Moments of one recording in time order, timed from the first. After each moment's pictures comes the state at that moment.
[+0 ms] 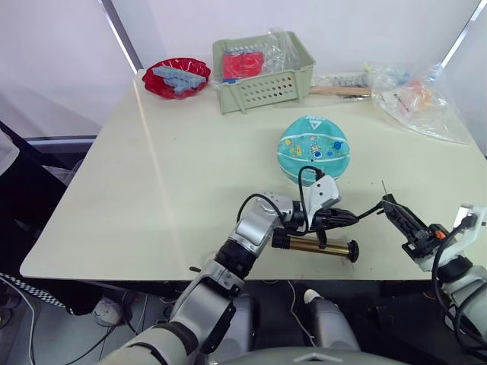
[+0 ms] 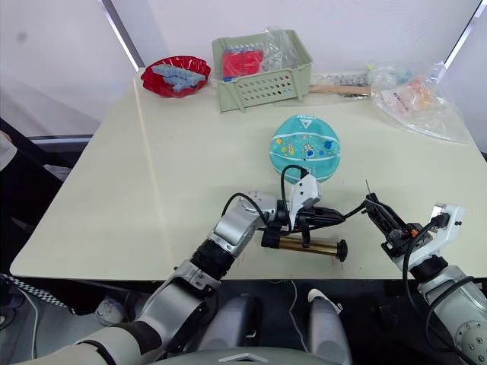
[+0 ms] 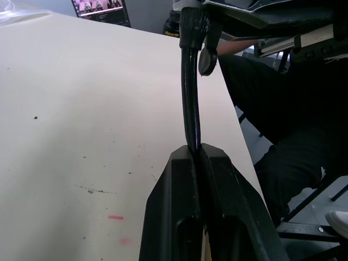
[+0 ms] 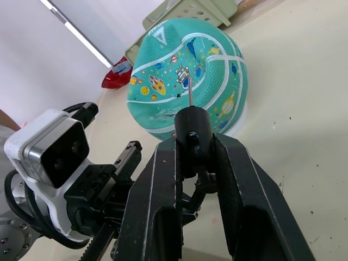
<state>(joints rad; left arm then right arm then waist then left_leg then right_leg) -0.64 -0.02 -0.40 0.38 -0.08 0.30 -1.04 0.32 -0.45 -0.40 -0.57 1.20 0.59 0.28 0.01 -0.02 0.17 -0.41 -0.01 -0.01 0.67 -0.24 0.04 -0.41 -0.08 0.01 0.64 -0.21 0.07</state>
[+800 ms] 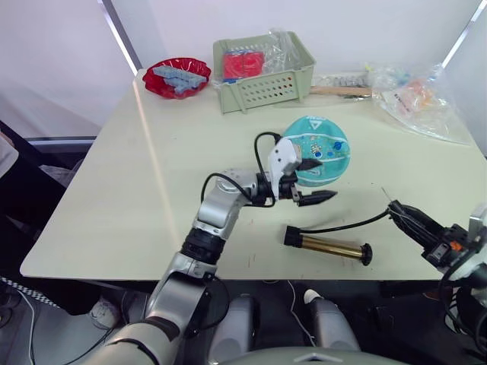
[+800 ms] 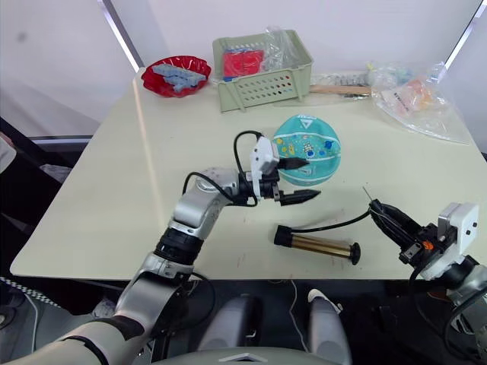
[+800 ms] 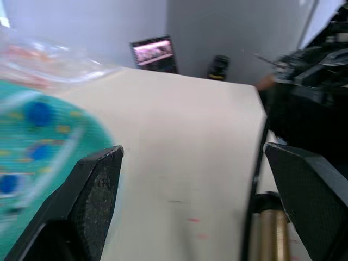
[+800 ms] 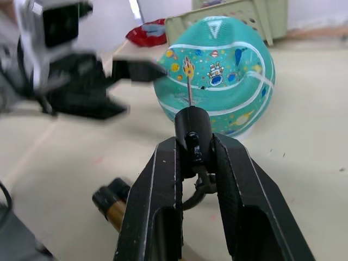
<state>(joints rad) -0.68 0.15 -0.20 0.19 -0.22 0.33 -1.02 0.40 -0.61 -0.44 -0.55 0.81 0.33 0.72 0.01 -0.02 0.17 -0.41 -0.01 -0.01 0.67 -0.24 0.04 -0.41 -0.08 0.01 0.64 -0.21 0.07</state>
